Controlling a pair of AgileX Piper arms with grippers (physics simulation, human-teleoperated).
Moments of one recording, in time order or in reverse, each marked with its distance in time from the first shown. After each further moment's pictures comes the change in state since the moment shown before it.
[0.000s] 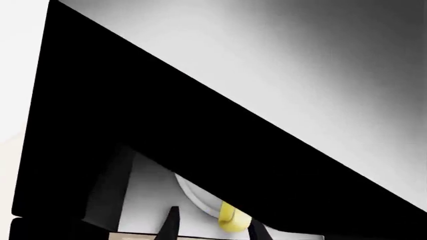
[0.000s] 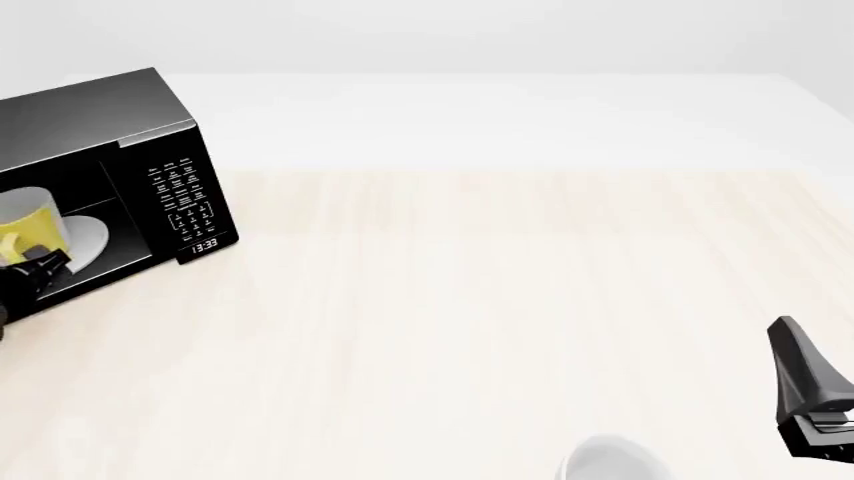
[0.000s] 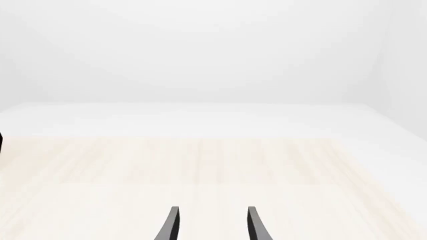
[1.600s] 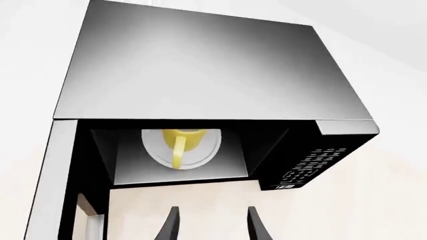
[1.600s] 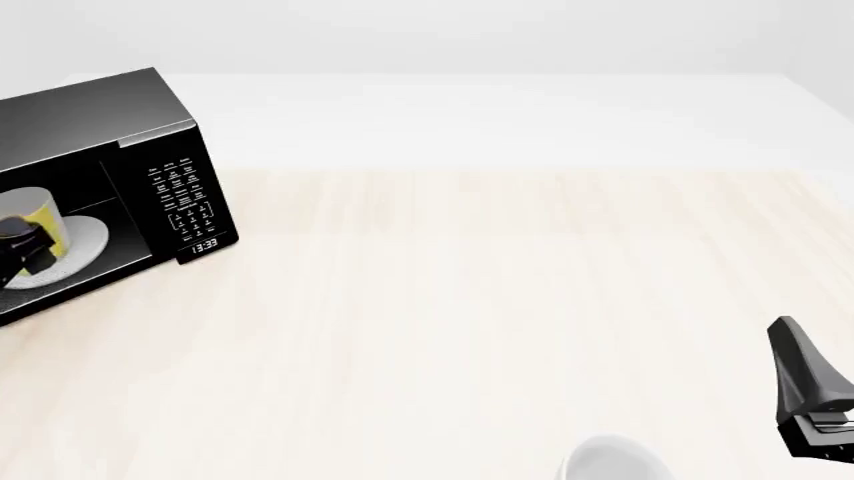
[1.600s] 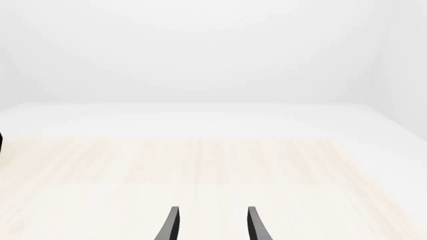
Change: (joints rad) left arm -0.120 -0.698 0.290 0.277 0.079; right arm 0.000 0.000 0.000 0.000 0.000
